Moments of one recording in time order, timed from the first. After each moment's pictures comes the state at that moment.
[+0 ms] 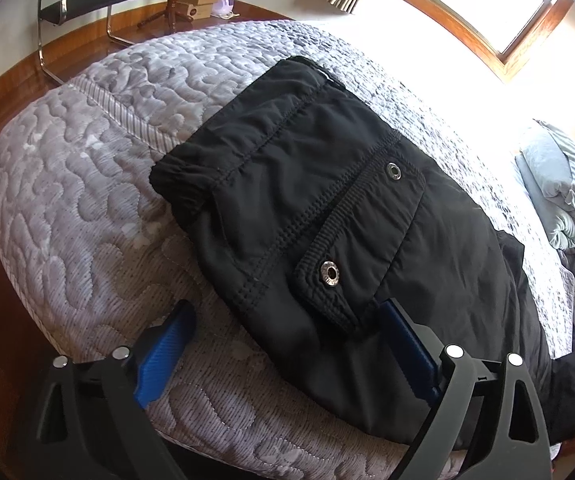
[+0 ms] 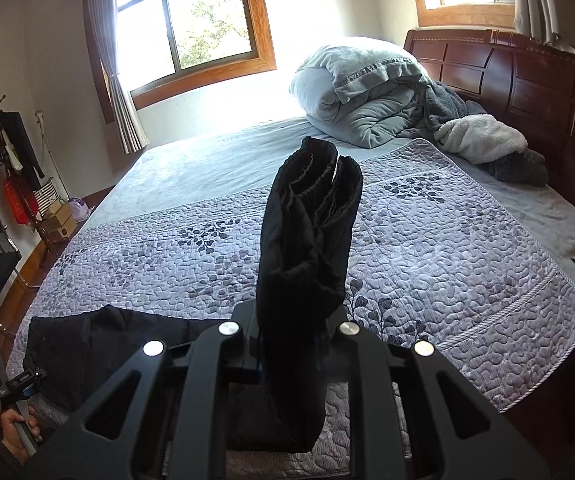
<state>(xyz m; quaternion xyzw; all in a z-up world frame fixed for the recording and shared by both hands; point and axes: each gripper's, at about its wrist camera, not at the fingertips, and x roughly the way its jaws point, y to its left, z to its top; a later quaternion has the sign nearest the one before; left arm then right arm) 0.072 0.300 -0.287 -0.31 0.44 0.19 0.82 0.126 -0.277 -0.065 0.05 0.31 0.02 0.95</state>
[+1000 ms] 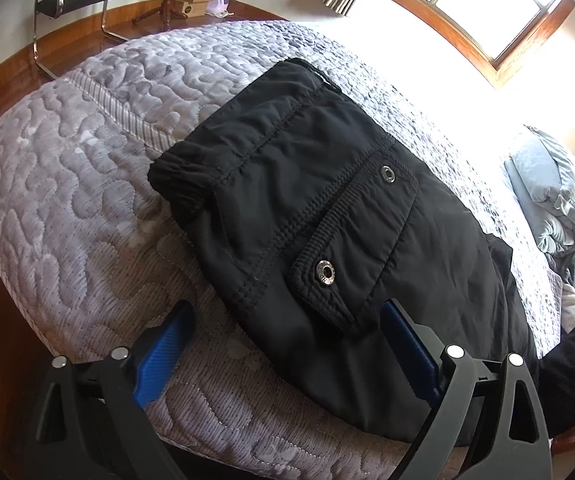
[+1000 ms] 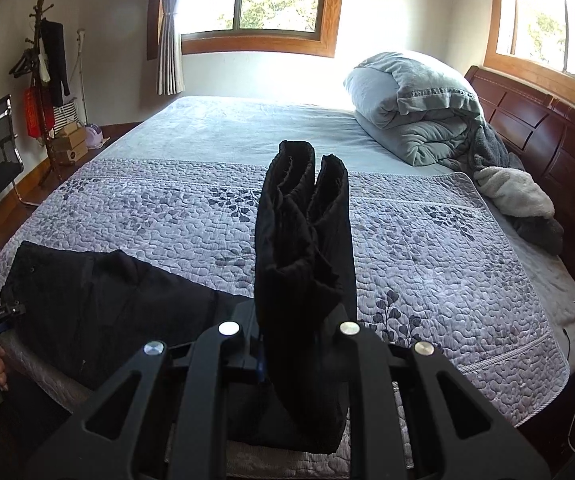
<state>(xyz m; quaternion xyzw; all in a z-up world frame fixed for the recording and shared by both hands) 0.061 0.306 -0.287 -0.33 0.42 0.17 0.83 0.138 -0.165 -0.078 -0.10 0.34 0.06 0.93</state>
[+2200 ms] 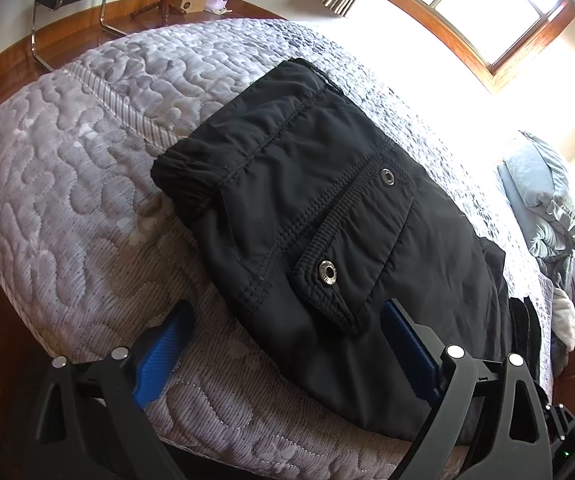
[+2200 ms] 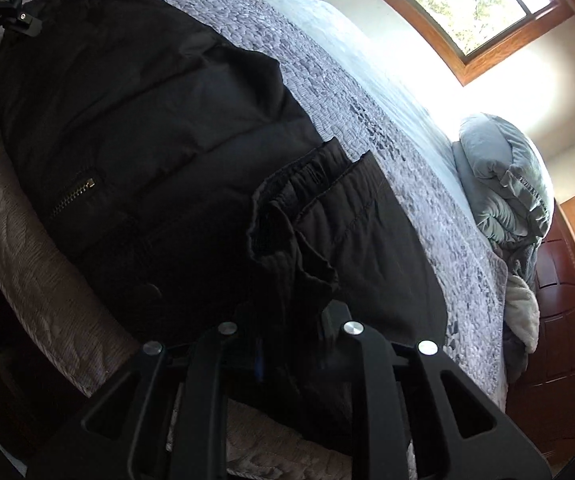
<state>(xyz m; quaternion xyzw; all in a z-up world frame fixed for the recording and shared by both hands) 0.052 0.302 -0.285 -0.34 0.42 0.16 0.82 0.116 0.011 -0.279 -0.41 0.40 0.14 0.81</state>
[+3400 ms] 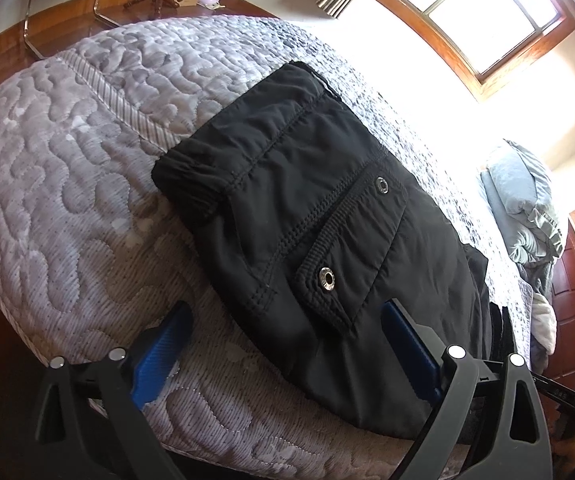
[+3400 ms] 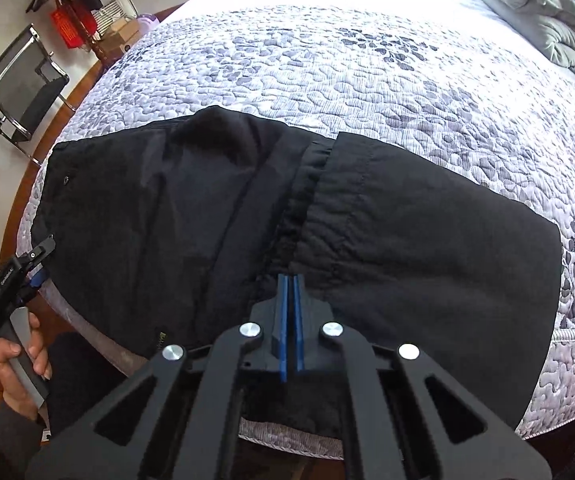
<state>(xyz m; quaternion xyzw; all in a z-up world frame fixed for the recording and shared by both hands) 0.041 0.313 -0.286 -0.38 0.40 0.13 0.82 0.223 -0.010 -0.239 -0.07 0.58 0.18 0.79</state>
